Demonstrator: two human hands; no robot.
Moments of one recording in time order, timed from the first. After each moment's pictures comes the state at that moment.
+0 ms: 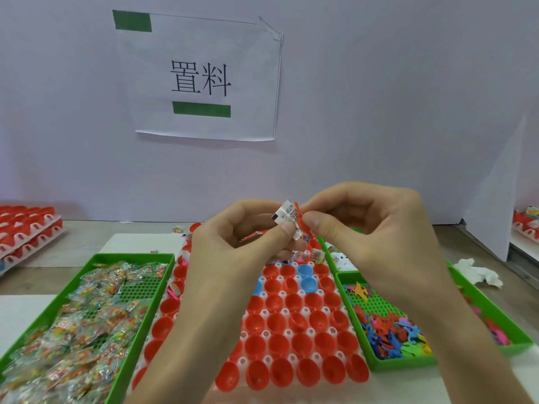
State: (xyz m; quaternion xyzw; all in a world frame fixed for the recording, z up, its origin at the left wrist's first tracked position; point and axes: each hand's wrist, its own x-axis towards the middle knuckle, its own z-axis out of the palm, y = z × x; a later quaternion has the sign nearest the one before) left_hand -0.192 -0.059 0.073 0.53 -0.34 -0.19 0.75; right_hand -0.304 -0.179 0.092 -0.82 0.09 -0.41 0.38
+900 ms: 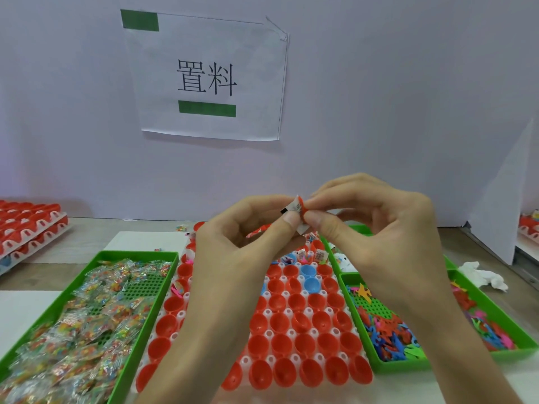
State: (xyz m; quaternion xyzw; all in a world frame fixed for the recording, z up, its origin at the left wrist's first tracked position) left_hand -0.196 -0.059 0.071 0.49 -0.35 -0.18 0.78; right_hand -0.300 -0.174 0.090 -0.81 0.08 -0.46 0.35
